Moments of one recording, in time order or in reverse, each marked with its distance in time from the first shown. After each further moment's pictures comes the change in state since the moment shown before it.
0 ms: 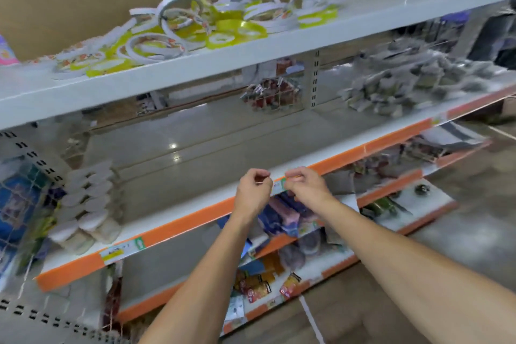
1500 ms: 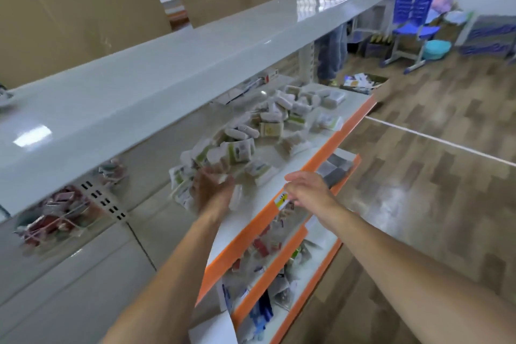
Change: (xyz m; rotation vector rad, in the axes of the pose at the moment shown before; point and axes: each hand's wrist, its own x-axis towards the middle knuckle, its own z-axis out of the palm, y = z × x) left_hand 0.275 0.203 0.491 0.195 -0.055 0.020; right_hand 0.300 0.100 -0.498 0.236 0.278 0.161
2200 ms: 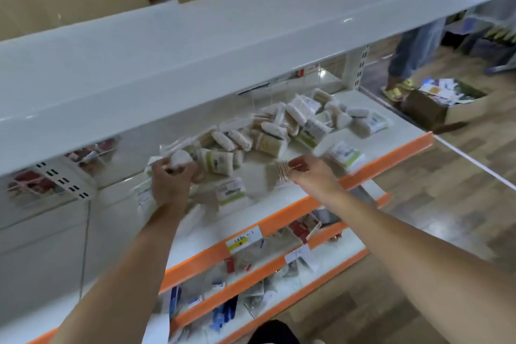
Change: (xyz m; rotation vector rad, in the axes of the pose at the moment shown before) left_hand 0.077 0.013 0.061 -0.121 0.492 -0.254; right_hand 0.189 -0.061 -0.090 -0.403 -0.312 -0.172
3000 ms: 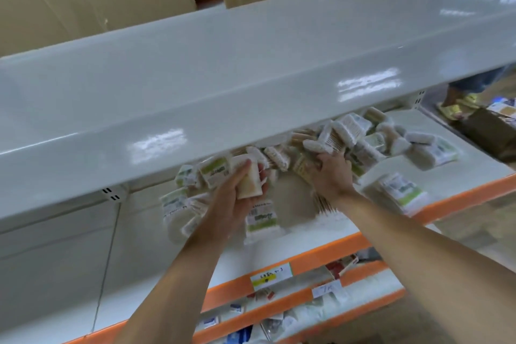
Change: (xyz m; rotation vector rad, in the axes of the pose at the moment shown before) left_hand -0.021 0.034 0.040 -1.009 -0.714 -0.341; right_hand 0.099 -0.022 0.038 -0.539 0.133 -0.112
